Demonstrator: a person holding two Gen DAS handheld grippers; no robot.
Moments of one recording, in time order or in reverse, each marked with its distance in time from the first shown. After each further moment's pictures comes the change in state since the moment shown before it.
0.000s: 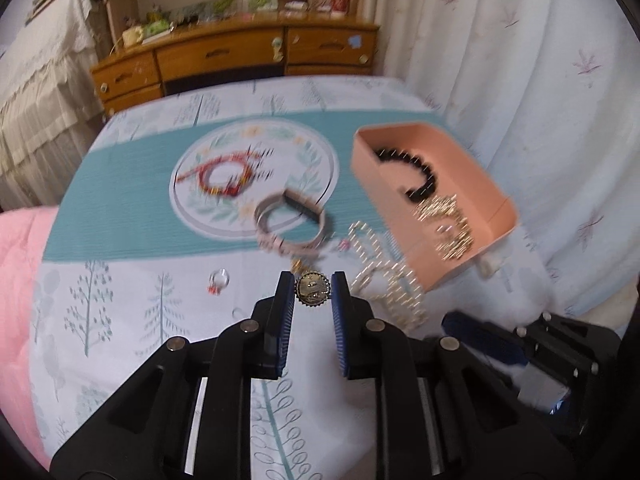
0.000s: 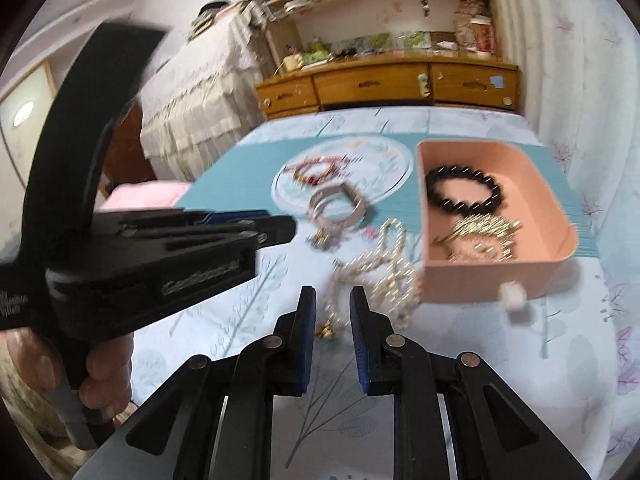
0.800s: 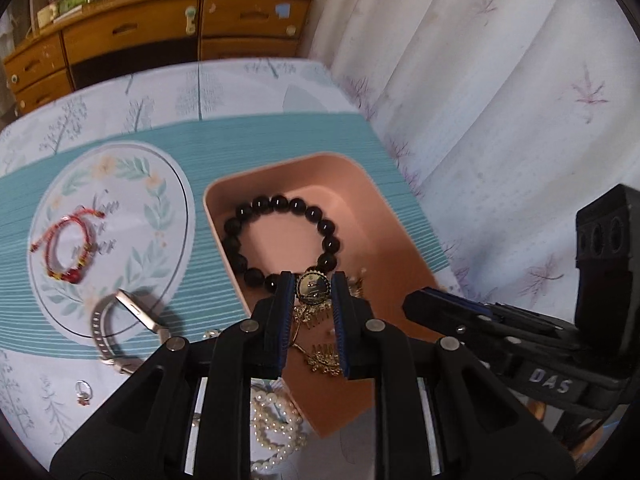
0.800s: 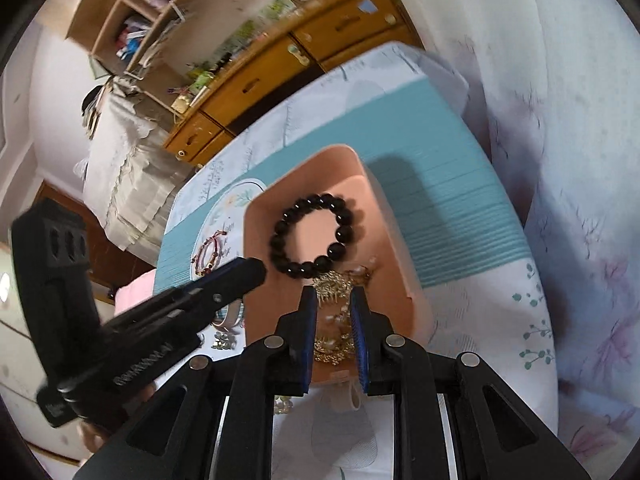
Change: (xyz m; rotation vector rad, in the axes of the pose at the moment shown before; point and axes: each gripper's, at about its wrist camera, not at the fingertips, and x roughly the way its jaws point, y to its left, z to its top) left arm 0.105 -0.078 0.096 0.001 0.176 -0.259; right arm 0.021 -0.202 0.076 0.533 0.149 0.007
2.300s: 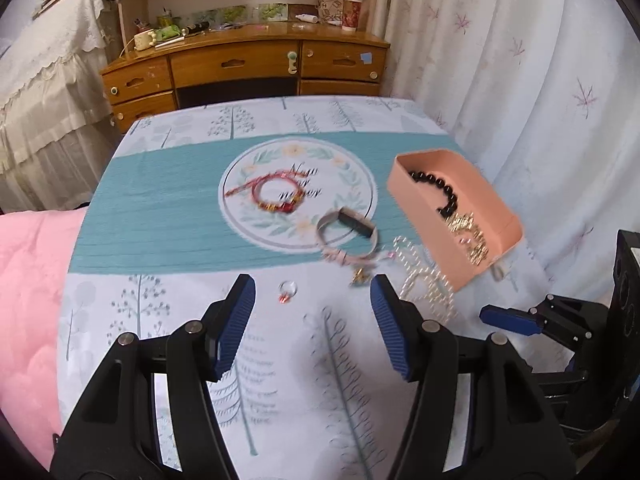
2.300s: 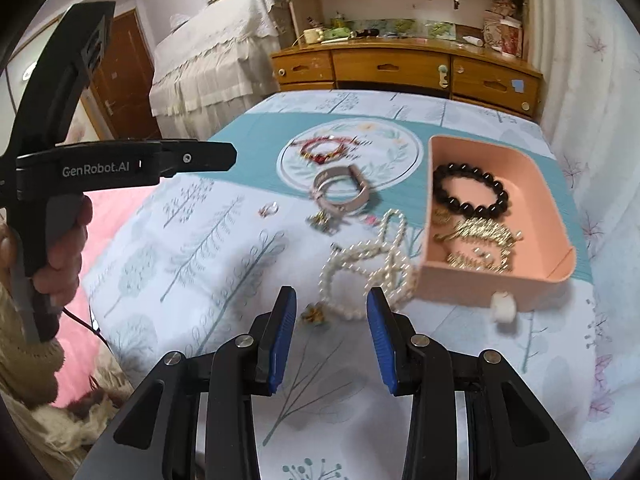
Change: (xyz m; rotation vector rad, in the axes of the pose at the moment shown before) left arm -0.156 0.110 -0.123 -0.023 -0.189 0.244; right arm 0.013 0.147 -0.181 -0.682 -0.038 -0.065
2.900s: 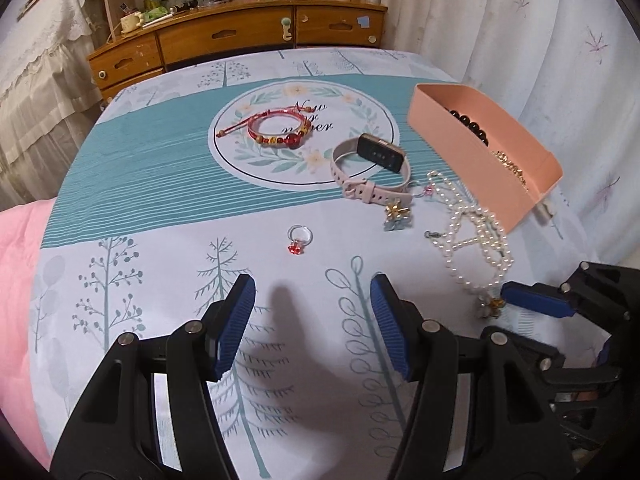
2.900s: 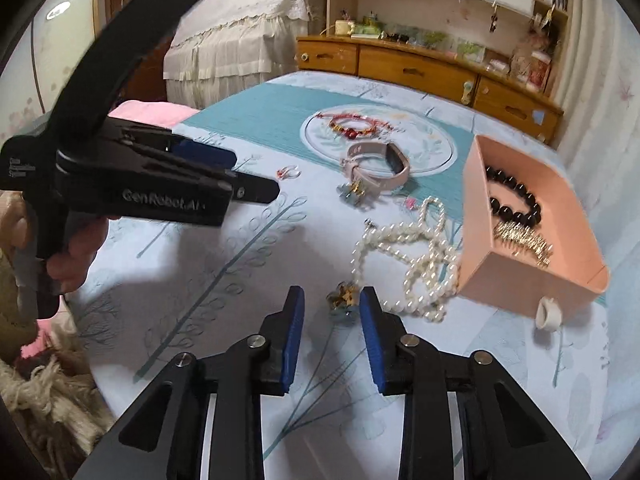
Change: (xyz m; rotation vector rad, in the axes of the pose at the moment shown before) left arm 0.074 0.010 -0.045 0.051 0.077 -0.001; right arm 0.047 0.026 -0.021 -0.179 -0.002 -0.066
